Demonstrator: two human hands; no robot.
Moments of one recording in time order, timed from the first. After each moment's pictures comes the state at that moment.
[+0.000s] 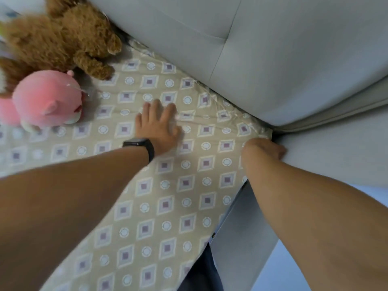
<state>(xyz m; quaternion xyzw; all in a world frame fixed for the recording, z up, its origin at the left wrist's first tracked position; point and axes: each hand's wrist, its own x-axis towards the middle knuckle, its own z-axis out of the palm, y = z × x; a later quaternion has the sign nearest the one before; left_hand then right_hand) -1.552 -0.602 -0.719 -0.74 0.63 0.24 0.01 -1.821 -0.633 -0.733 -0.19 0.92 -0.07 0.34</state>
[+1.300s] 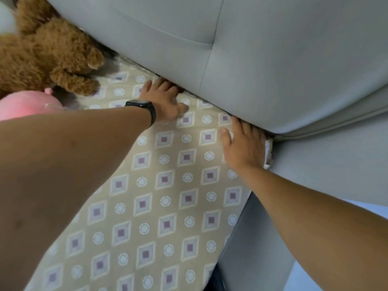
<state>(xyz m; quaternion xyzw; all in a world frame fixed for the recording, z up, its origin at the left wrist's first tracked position) -1.547 -0.737 -0.735 -0.66 0.71 0.21 0.09 -1.802 -0.644 -0.754 -0.69 0.72 0.00 0.11</state>
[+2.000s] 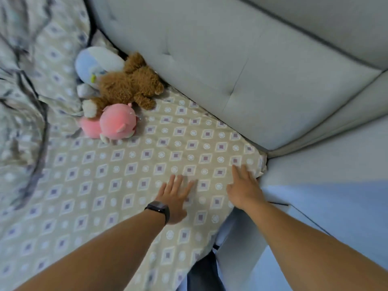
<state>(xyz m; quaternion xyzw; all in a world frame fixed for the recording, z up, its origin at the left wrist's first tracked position) -1.578 -0.435 -0.641 -0.61 0.65 0.38 0.24 -1.803 -0.531 -0.631 -0.66 0.62 0.26 0.32</state>
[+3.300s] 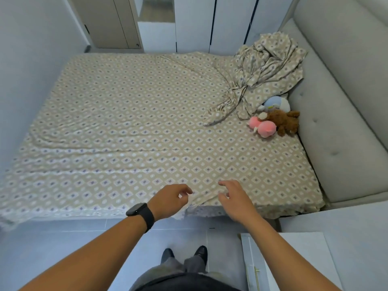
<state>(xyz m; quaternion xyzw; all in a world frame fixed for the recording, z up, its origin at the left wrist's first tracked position) -1.620 0.167 -0.235 -0.85 0.24 0.37 -0.29 -1.734 -0.055 -0.249 -0.88 0.23 0.15 0.40</state>
